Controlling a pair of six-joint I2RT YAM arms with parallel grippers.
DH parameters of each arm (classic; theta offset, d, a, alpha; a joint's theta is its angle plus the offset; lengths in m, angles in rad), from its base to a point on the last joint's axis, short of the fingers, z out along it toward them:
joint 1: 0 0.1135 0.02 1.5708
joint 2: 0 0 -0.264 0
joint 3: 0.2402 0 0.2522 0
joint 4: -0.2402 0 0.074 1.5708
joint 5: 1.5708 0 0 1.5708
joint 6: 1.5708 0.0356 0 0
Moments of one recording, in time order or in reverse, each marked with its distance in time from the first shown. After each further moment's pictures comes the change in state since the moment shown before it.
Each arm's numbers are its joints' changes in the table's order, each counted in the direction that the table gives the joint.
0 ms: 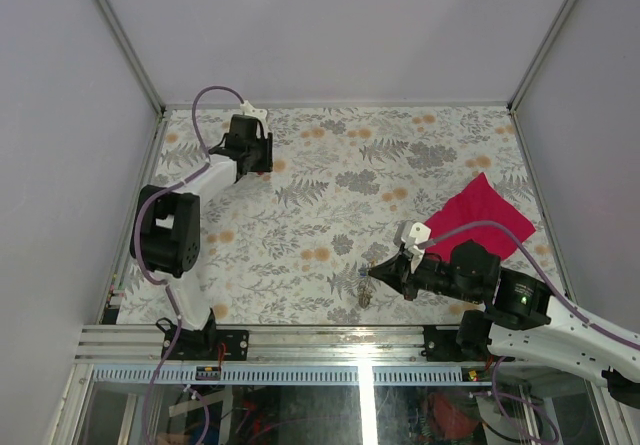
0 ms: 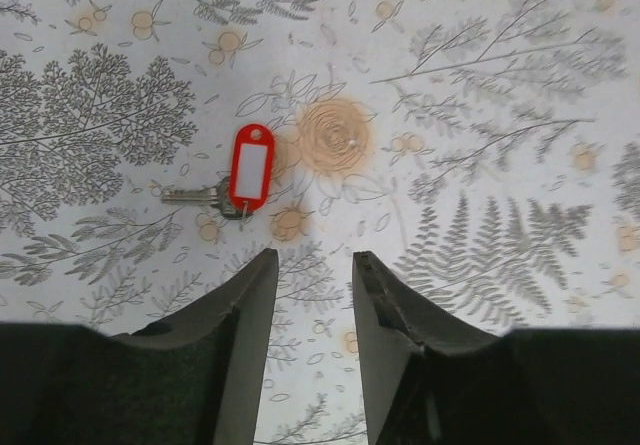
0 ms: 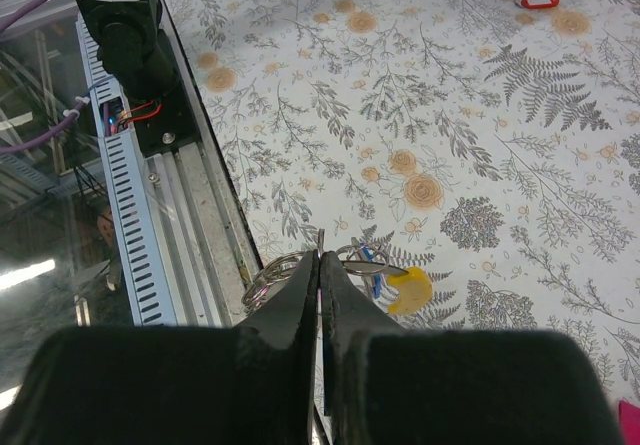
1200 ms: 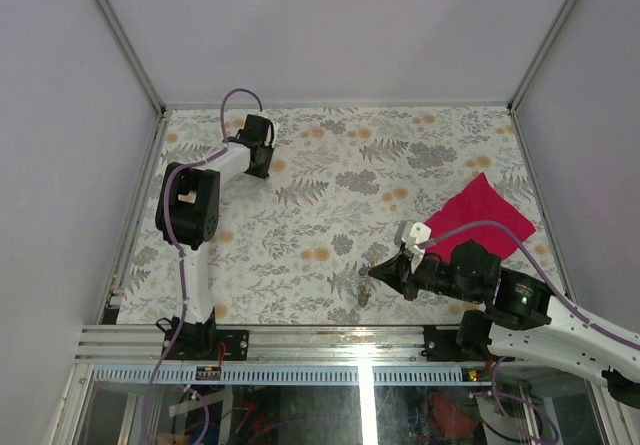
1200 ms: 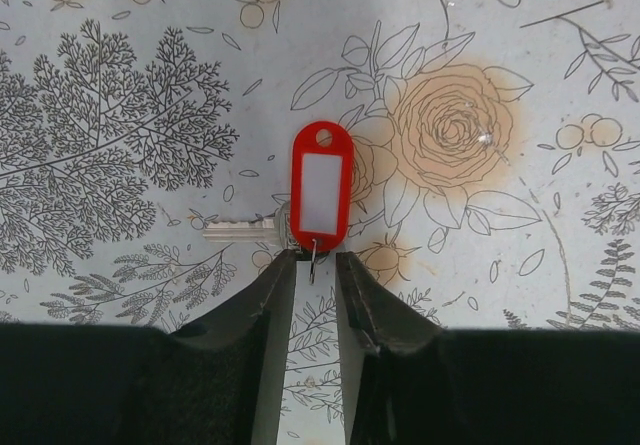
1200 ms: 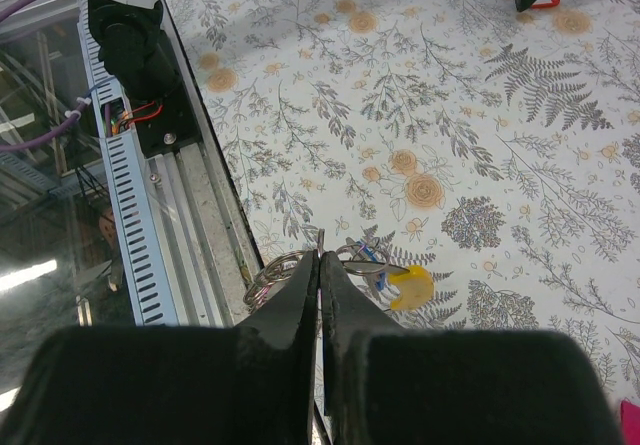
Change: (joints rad) left arm 0.008 -0.288 0.229 -0.197 -0.145 0.229; right arm 0.000 0.002 0.000 0.000 0.000 0.006
